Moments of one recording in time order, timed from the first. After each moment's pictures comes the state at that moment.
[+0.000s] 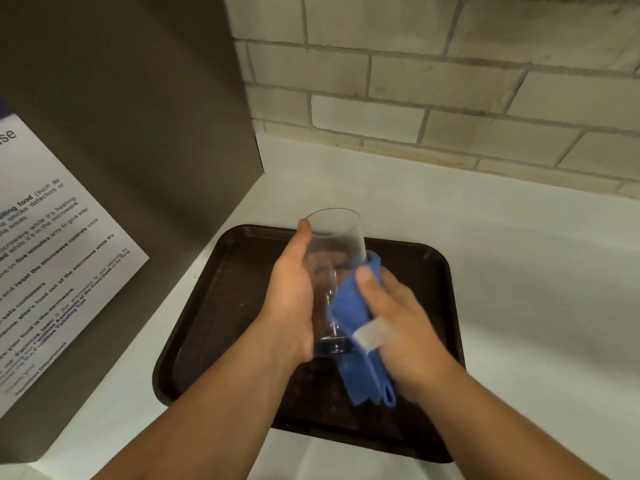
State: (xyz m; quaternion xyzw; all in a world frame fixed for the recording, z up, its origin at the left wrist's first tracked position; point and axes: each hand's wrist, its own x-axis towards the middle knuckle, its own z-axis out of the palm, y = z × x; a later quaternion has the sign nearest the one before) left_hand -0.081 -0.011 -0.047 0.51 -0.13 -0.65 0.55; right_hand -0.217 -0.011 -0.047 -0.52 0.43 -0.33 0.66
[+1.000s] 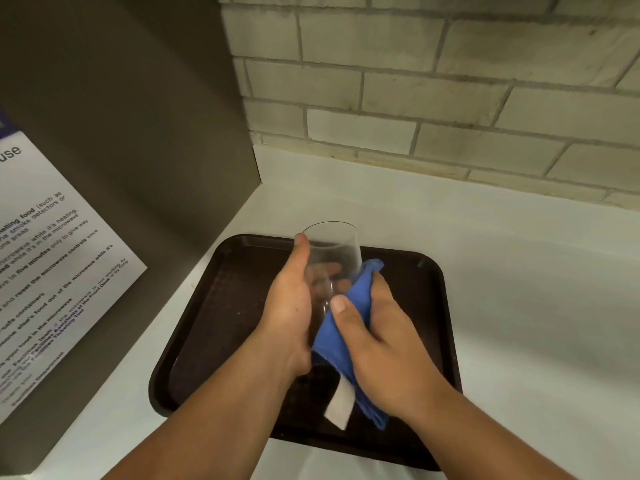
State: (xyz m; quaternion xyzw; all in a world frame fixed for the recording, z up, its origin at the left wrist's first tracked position) left_hand -0.086 -0.008 -0.043 0.55 -0.11 -0.63 0.54; right_hand -0.220 0.002 -0.039 -0.66 0.42 -0.32 0.53
